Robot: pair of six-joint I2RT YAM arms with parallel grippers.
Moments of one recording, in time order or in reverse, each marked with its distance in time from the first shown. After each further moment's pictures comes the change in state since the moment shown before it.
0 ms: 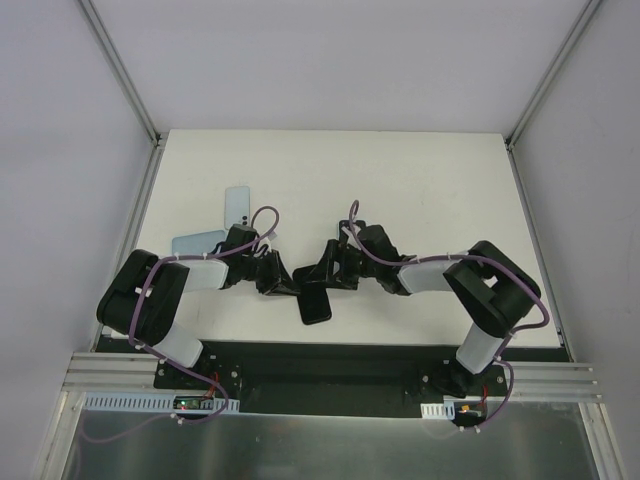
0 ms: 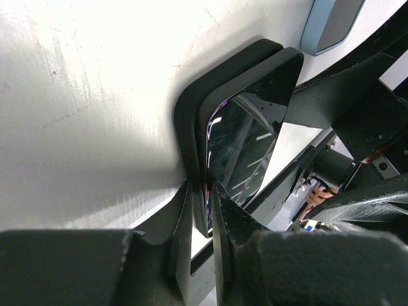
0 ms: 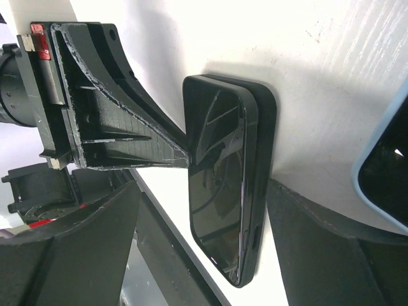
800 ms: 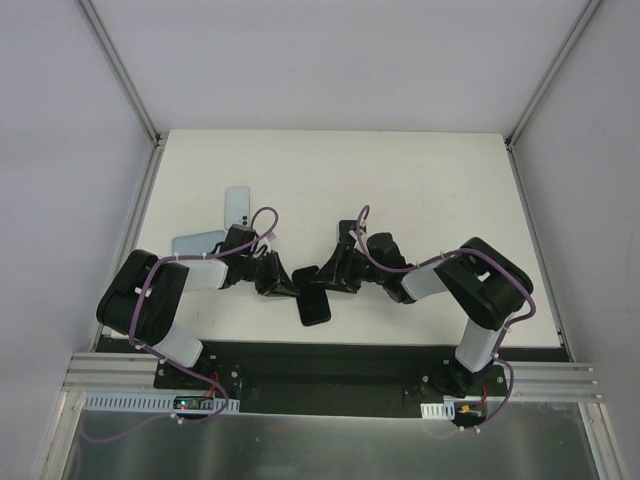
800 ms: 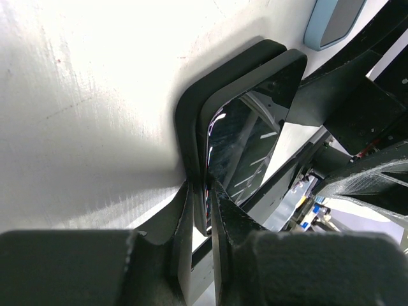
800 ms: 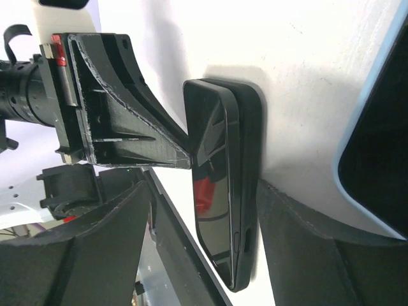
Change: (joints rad) left arm 0.007 0.000 0.000 -0.016 0.014 0.000; right arm -0.031 0.050 -0.113 0.277 -0.051 0.124
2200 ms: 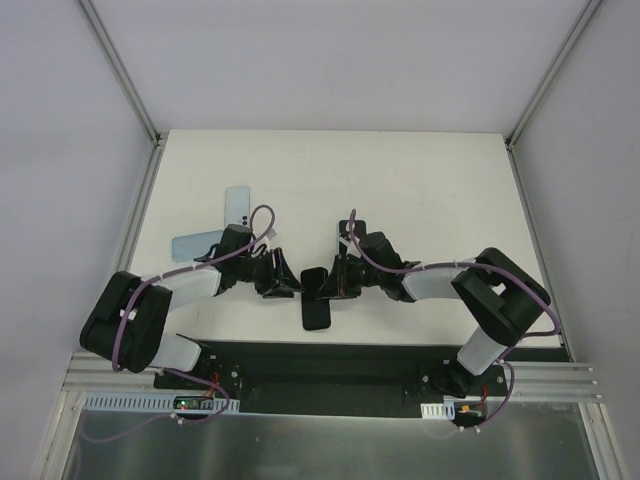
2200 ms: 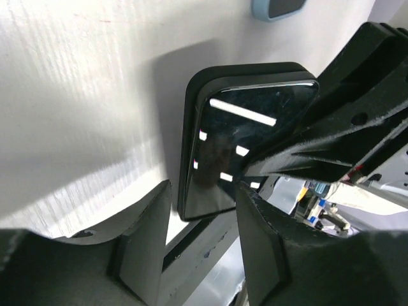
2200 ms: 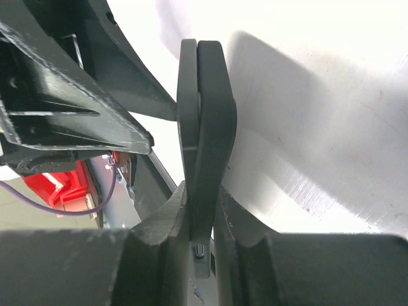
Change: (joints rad) left arm -0.014 -0.124 -0.021 -0.035 0.021 0.004; right arm 0.046 -0.095 0.043 -0.288 -0.040 -0.158
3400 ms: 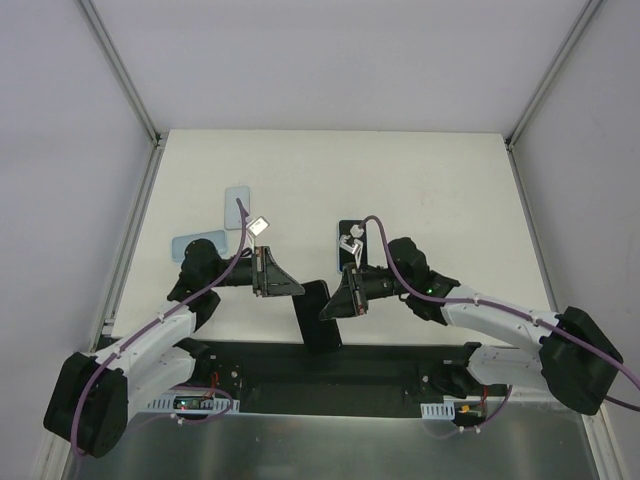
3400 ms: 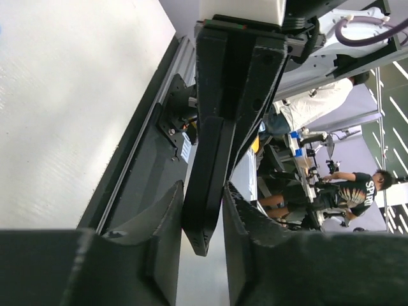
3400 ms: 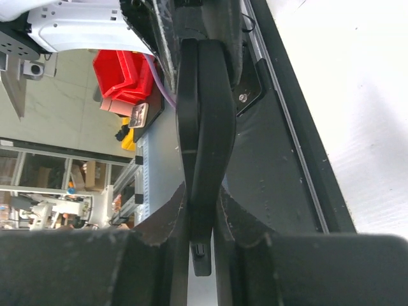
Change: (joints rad) left arm -0.016 -0.505 -0.179 0.525 0.330 -0.278; right arm 0.099 -0.522 -0.079 -0.076 -0.261 -0.109
